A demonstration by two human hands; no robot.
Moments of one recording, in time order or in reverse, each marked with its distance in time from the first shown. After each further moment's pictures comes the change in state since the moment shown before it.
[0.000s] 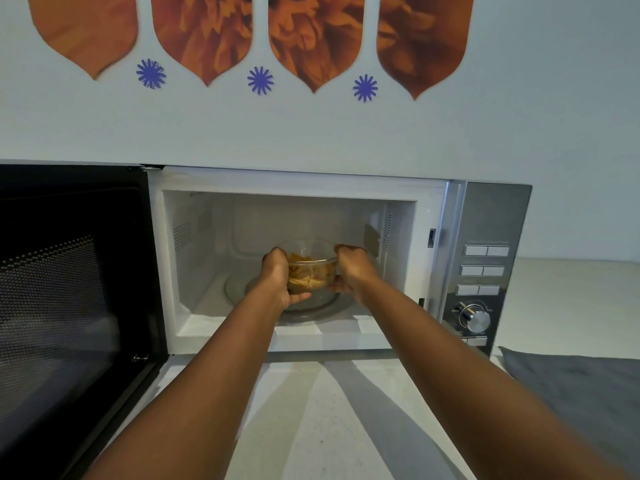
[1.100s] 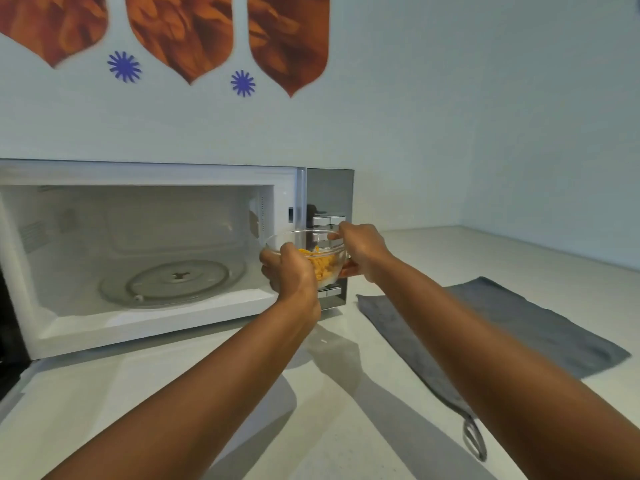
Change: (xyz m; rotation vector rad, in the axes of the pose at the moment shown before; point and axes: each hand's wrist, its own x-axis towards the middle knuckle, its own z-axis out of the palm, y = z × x) left_hand -0.125 -0.080 0.128 -0.055 -0.040 0.202; right_hand -0.112 0.000 -0.173 -0.123 0.348 0.012
